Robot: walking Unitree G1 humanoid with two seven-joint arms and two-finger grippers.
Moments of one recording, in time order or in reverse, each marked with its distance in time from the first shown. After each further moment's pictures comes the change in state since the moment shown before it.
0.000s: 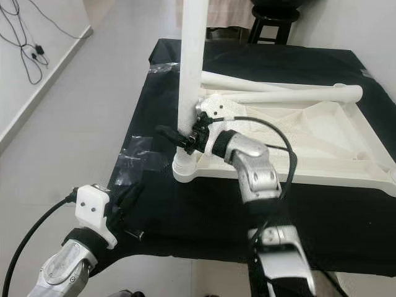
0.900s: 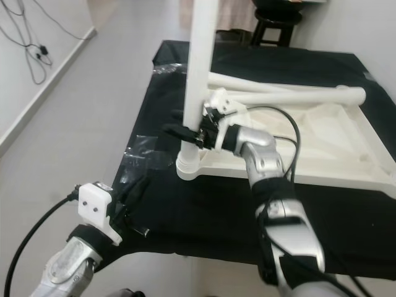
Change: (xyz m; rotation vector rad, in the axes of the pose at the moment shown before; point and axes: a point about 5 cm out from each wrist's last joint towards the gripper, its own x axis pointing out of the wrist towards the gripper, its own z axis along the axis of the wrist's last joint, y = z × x) left arm 0.004 -0.008 0.004 -0.058 -0.048 -0.046; right arm -0.012 -0.014 -0.012 0.021 -0.028 -0.039
